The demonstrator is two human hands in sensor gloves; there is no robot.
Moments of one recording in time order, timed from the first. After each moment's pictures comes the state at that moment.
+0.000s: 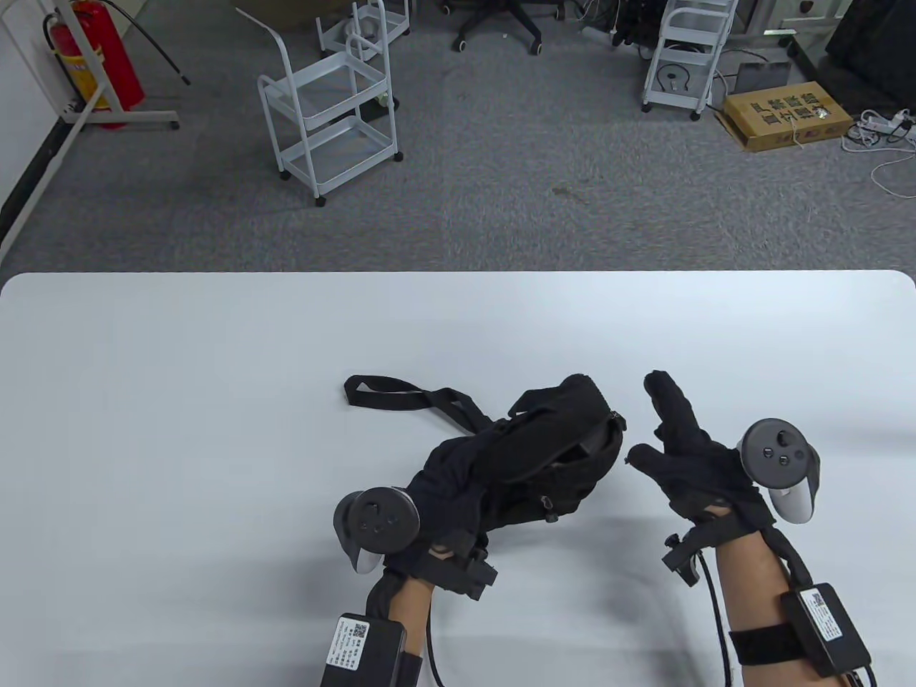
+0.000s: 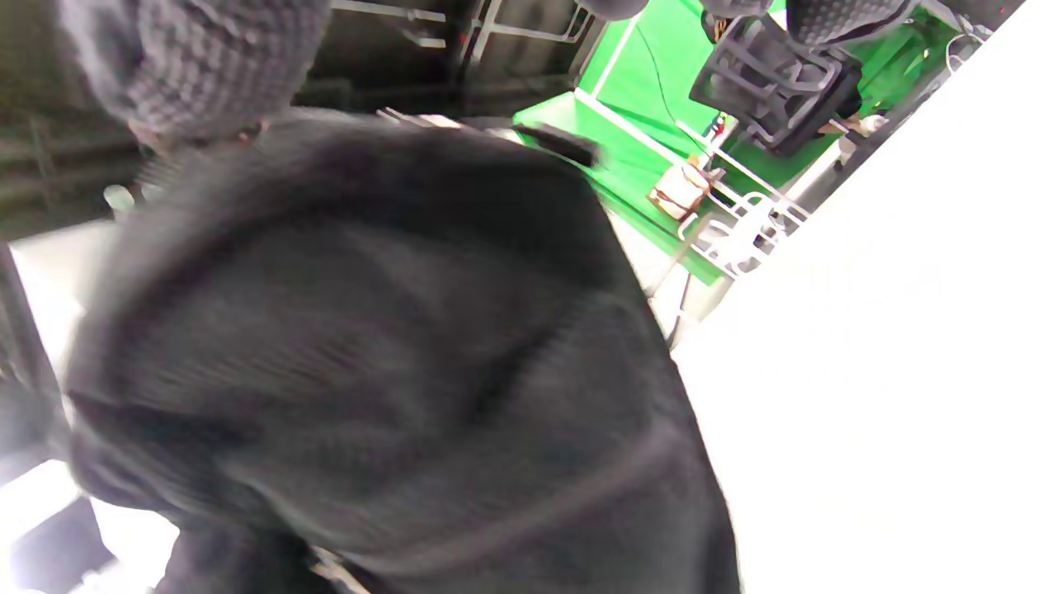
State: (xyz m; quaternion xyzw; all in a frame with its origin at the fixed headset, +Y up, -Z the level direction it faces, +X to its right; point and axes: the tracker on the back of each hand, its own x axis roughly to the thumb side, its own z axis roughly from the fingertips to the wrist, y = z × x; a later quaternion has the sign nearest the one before) left_hand -0.101 -0.680 -0.300 0.17 -0.26 0.50 0.81; right_hand 0.260 -0.667 -0.326 0.17 -0.01 0.85 0.49
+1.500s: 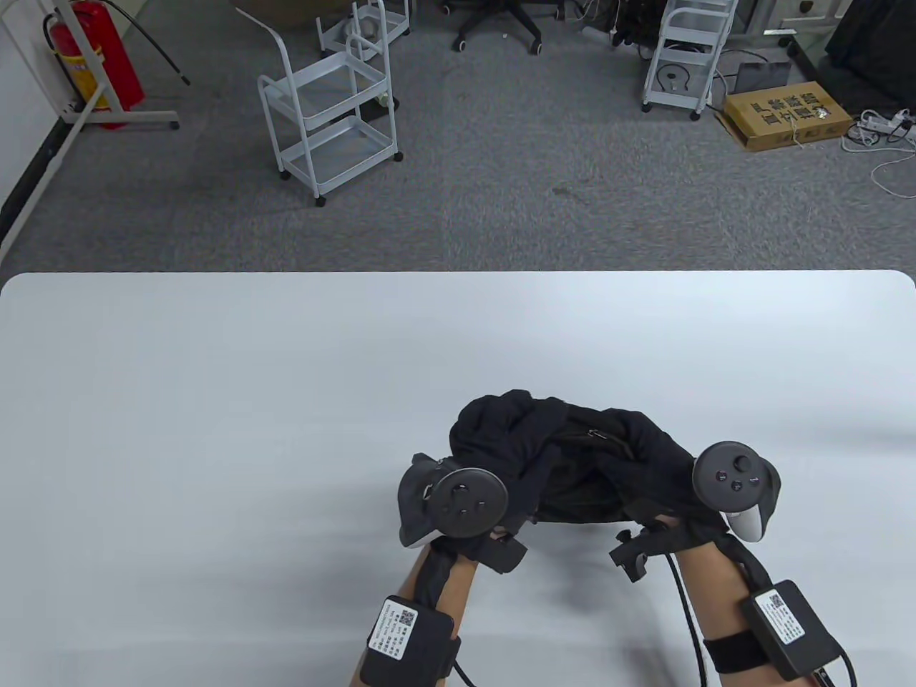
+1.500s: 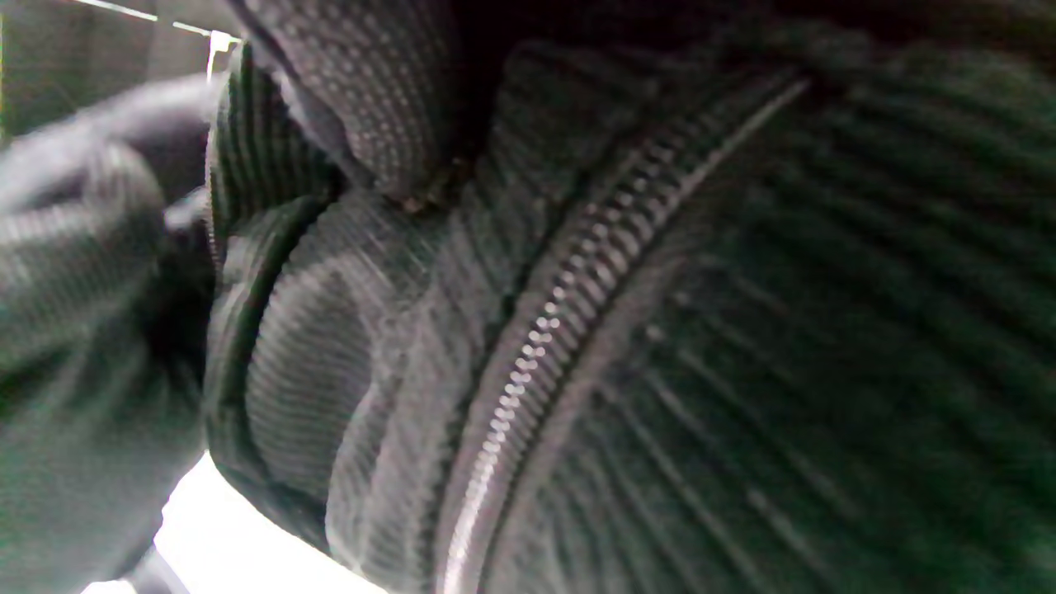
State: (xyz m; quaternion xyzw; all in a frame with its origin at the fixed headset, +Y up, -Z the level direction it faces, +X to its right) left_hand -0.021 -0.604 -0.292 0.20 -0.32 0.29 0.88; right_hand 0.212 -0.657 -0.307 0.15 -0.14 0.86 0.46
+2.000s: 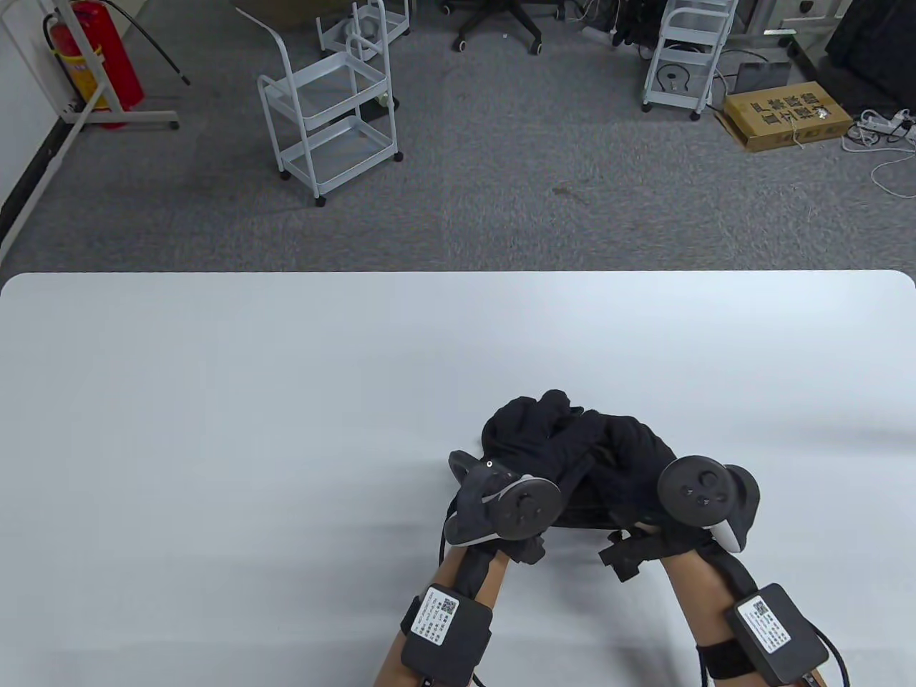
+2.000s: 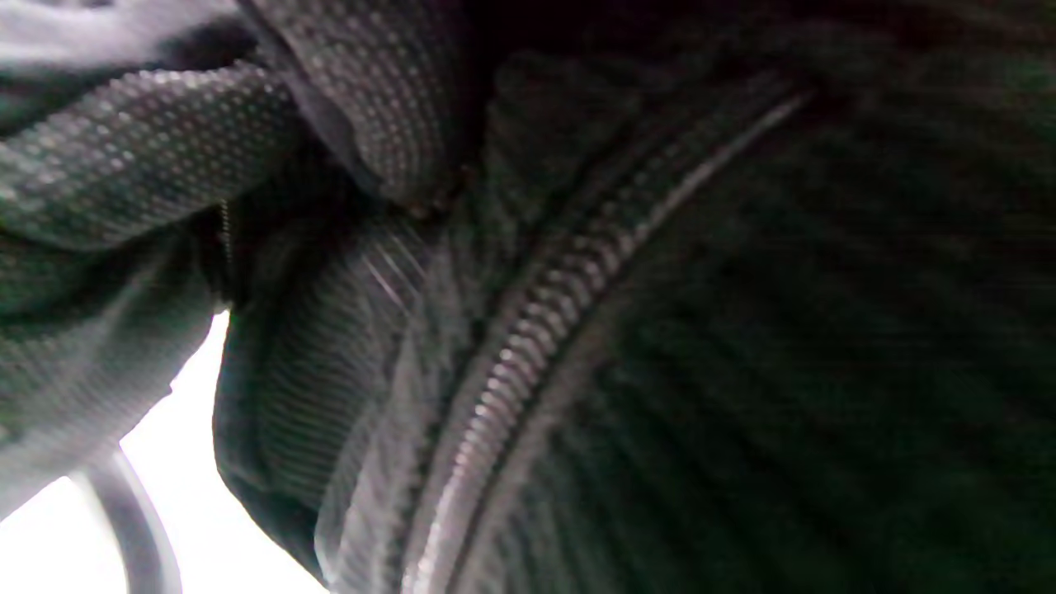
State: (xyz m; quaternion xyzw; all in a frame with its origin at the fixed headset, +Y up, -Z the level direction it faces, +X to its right) left_hand 0.013 -0.637 -0.296 0.24 -0.32 0.18 0.90; right_hand 0.191 -0.664 -0.302 0.15 -0.17 0.91 0.35
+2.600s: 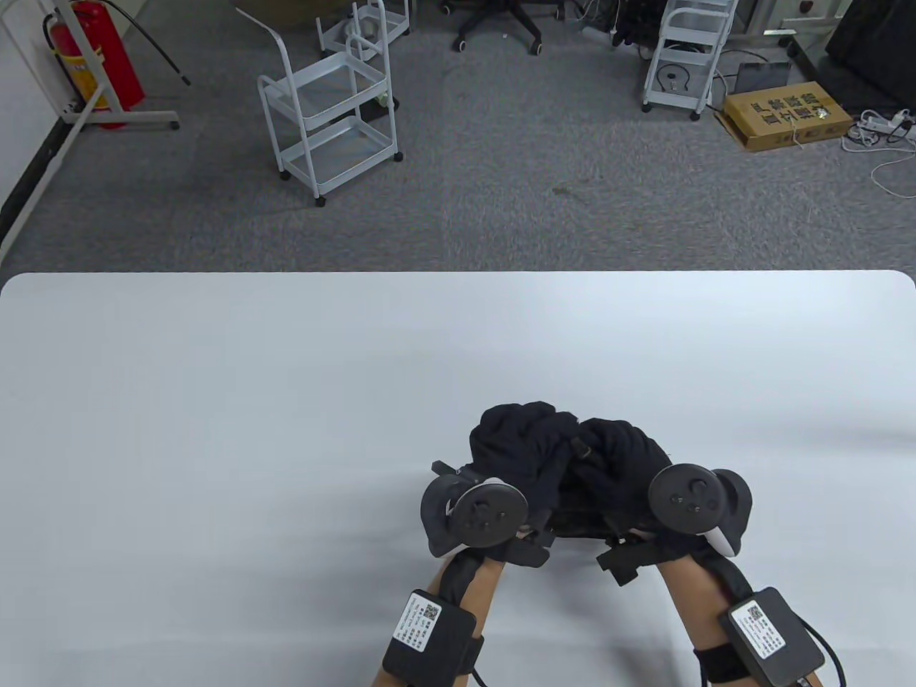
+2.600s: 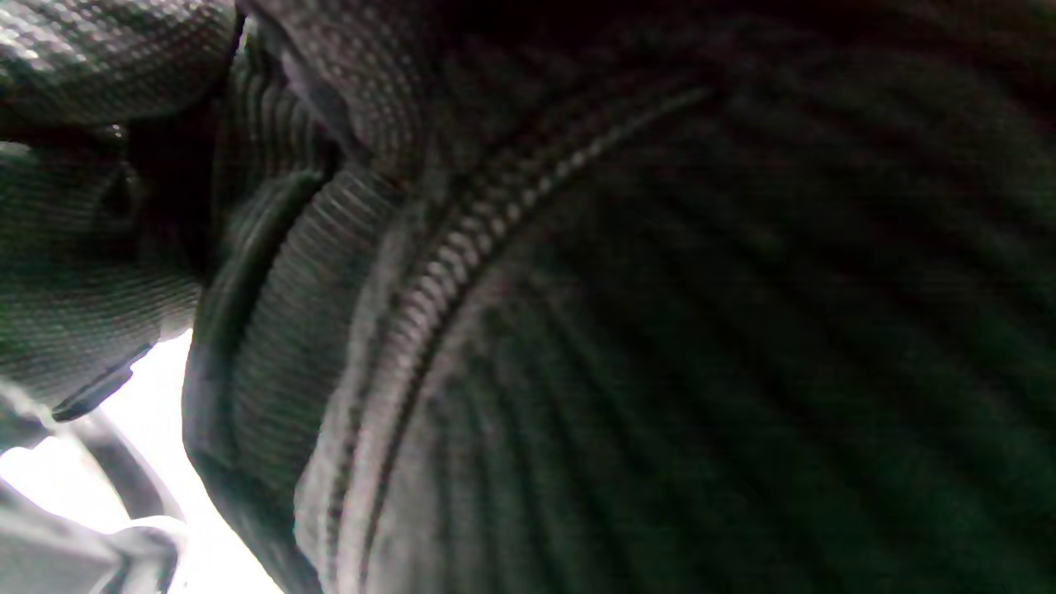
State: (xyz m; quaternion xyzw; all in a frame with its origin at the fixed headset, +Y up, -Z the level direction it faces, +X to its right) left_hand -0.018 -0.619 -0.290 0.28 -0.26 0.35 0.85; right_hand 0.185 -0.659 -0.295 0.16 -0.18 0.90 0.35
